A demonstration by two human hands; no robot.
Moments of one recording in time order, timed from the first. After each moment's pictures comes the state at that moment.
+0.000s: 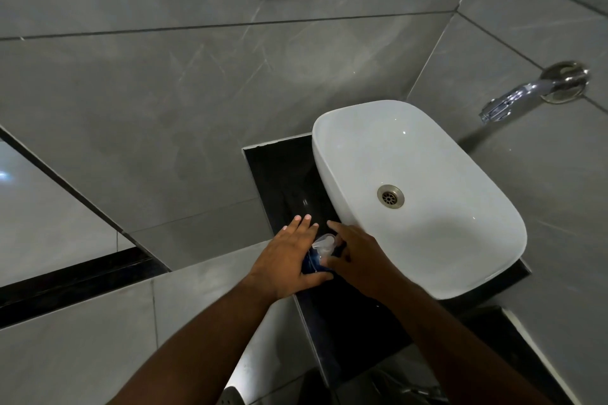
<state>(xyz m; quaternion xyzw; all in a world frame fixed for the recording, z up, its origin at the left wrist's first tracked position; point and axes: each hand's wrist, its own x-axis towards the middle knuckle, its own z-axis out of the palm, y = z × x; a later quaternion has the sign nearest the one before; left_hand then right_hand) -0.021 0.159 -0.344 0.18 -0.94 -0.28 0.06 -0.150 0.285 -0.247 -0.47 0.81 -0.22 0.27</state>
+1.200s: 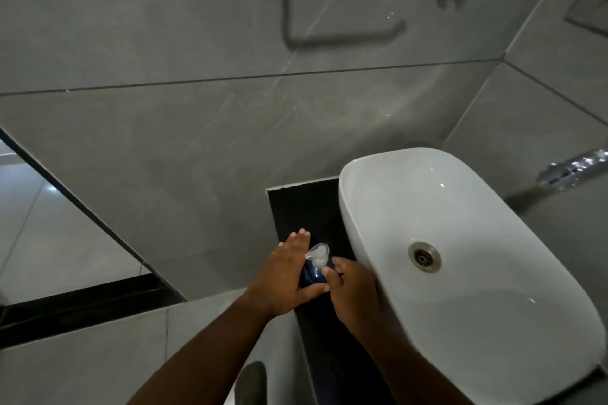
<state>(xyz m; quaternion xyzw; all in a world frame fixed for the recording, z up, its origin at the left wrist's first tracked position) -0.040 0.088 -0.327 0.26 -0.91 -0.31 0.09 -0.153 0.200 -0.282 -0.35 0.85 -0.34 0.23</state>
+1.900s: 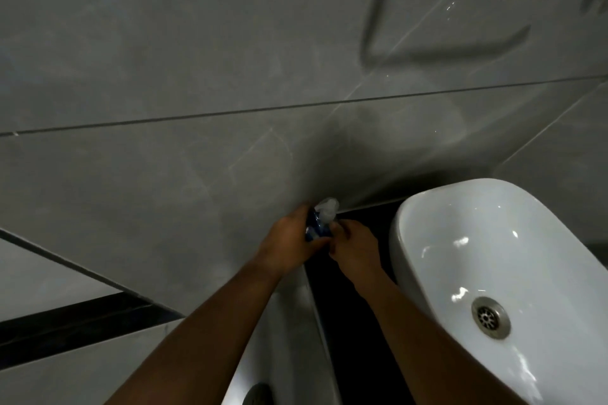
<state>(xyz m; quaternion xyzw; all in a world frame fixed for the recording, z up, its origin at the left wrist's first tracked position) -0.090 -0.096 -0.330 0.34 -0.83 -0.41 0.19 -0.194 0.002 -0.288 -0.27 0.85 -0.36 0.28</state>
